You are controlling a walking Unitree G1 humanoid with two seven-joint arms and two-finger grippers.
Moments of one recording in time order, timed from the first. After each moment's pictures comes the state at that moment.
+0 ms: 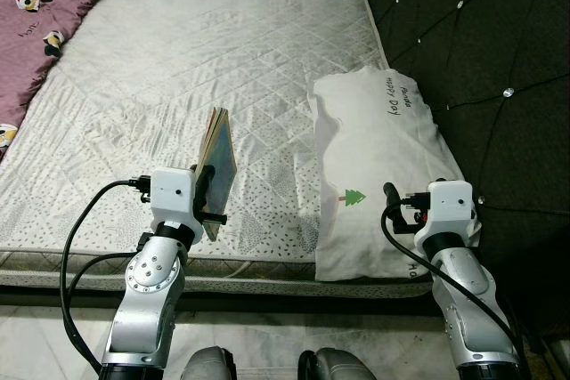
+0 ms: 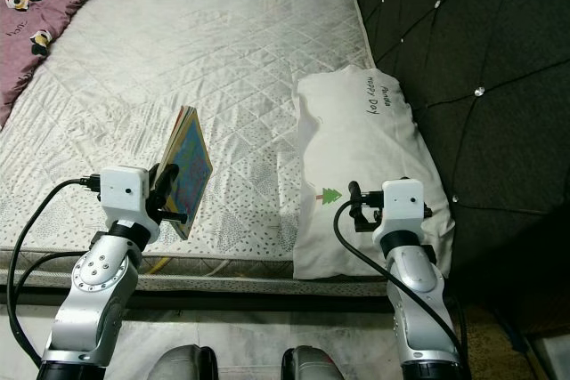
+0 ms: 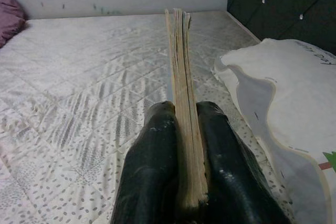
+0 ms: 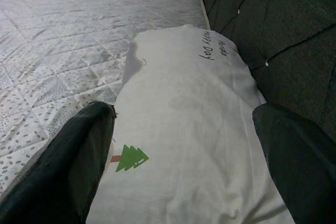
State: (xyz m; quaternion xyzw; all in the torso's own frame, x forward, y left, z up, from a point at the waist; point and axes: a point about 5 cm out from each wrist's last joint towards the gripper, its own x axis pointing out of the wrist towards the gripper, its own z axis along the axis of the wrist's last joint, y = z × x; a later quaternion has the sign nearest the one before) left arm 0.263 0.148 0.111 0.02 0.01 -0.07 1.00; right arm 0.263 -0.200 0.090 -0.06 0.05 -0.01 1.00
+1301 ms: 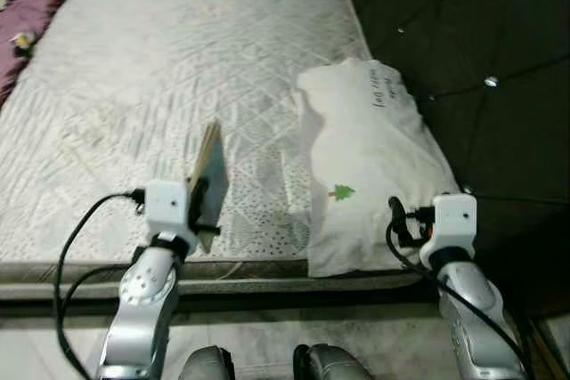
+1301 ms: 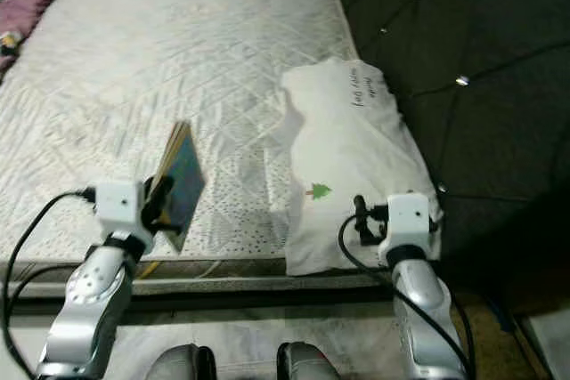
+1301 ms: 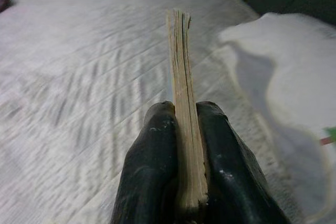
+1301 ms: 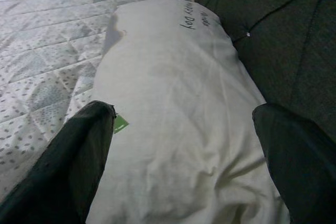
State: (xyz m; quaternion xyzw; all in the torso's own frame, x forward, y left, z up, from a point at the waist) left arm 0.250 0.159 0.095 0.02 0.04 -0.05 1.00; right arm 0.246 -0.208 0.077 -0.07 0.07 -0.01 0.99
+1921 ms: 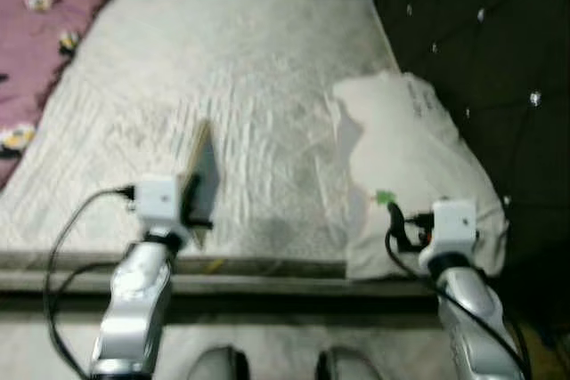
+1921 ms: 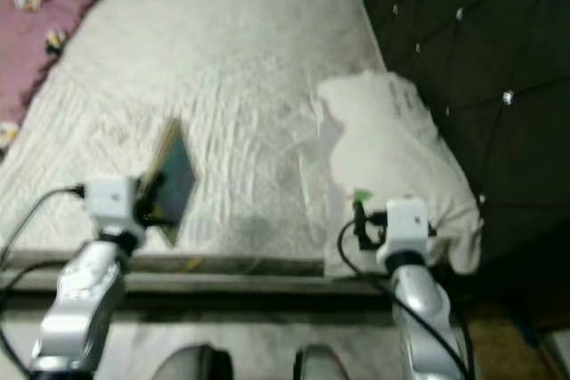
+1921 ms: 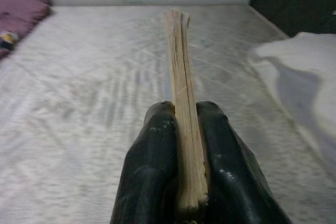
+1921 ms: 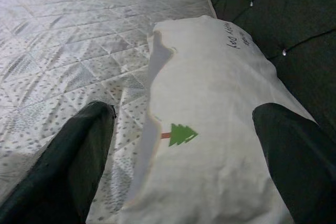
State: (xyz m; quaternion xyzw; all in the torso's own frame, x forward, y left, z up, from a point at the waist) left arm 0.257 0.162 0.103 0.01 0.03 -0.04 1.00; right arm 0.240 -0.209 0.077 -0.07 0.08 -0.01 0.99
